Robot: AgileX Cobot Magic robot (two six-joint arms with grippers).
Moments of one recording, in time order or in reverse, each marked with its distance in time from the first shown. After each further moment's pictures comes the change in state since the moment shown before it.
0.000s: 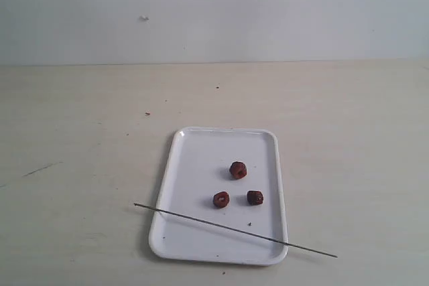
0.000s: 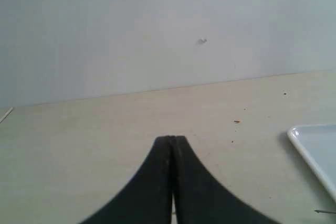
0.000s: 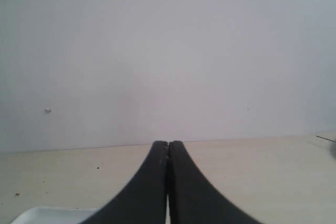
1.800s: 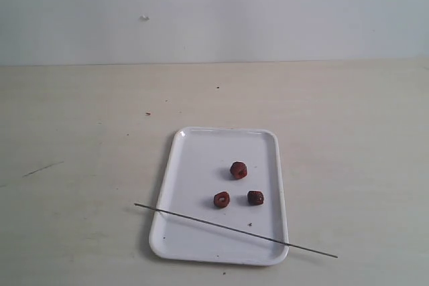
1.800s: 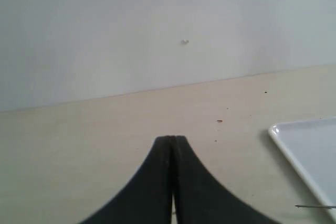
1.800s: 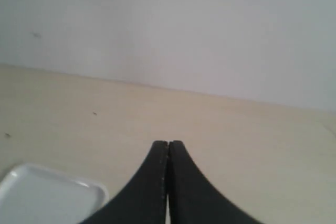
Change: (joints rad) left arm -0.060 0.000 0.000 0.000 0.000 0.000; right arm 0.000 1.042 -1.076 -0.080 0.595 -0.047
